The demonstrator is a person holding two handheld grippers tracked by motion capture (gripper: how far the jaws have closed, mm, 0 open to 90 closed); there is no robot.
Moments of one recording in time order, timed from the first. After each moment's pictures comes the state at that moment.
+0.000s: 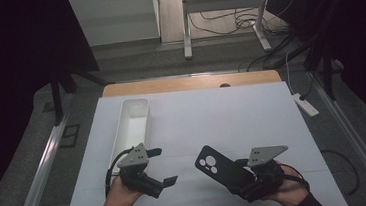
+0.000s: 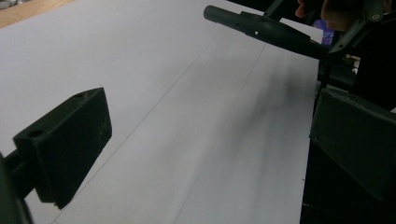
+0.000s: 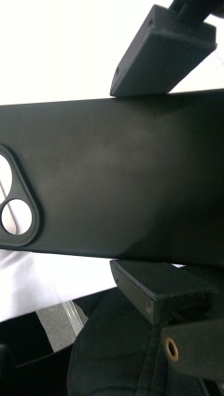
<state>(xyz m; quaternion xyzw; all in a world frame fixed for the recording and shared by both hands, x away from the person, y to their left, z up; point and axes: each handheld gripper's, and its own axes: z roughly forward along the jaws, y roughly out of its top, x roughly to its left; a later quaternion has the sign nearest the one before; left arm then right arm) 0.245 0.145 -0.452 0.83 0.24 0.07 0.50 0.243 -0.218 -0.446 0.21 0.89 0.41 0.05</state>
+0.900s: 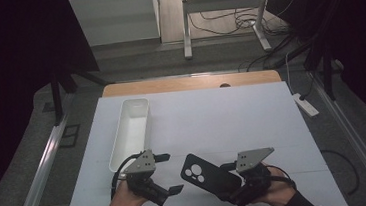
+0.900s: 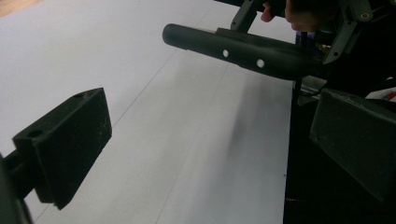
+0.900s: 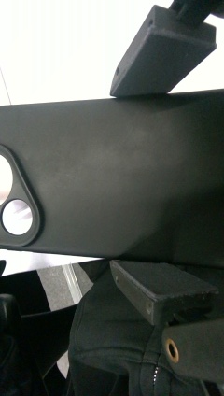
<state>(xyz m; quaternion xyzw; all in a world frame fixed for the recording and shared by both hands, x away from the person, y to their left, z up) 0.237 0.132 -0.458 0.84 0.20 0.05 0.51 0.242 -0.190 -0.450 0.14 0.89 0.44 0.01</state>
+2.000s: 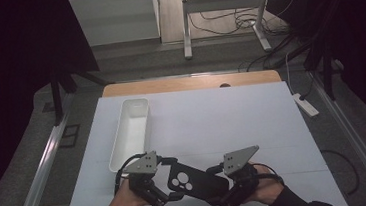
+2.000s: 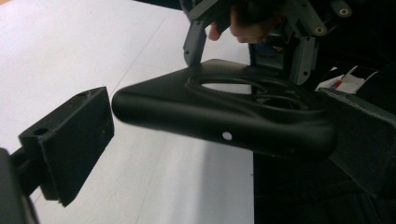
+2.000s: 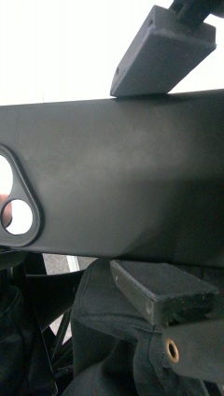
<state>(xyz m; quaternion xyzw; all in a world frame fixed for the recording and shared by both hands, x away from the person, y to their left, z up) 0.239 0.128 -0.455 0.84 0.13 -0.01 0.53 0.246 -0.163 -0.449 0.07 0.89 0.45 -0.04</state>
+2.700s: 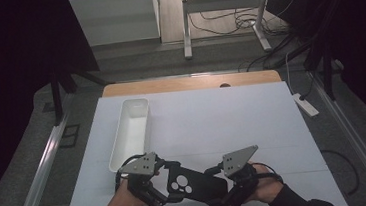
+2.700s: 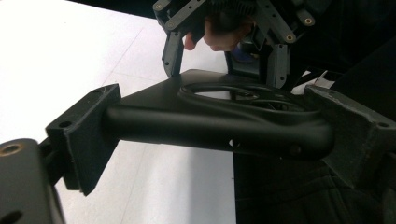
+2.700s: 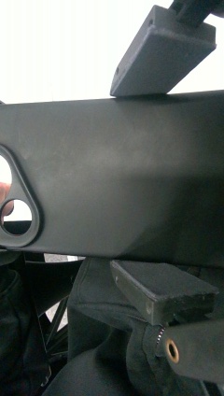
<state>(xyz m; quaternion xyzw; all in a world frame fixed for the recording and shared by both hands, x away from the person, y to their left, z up) 0.238 0.132 -0.453 0.83 0.09 -0.04 0.55 0.248 -0.162 -0.449 0.04 0.89 0.46 -0.05</state>
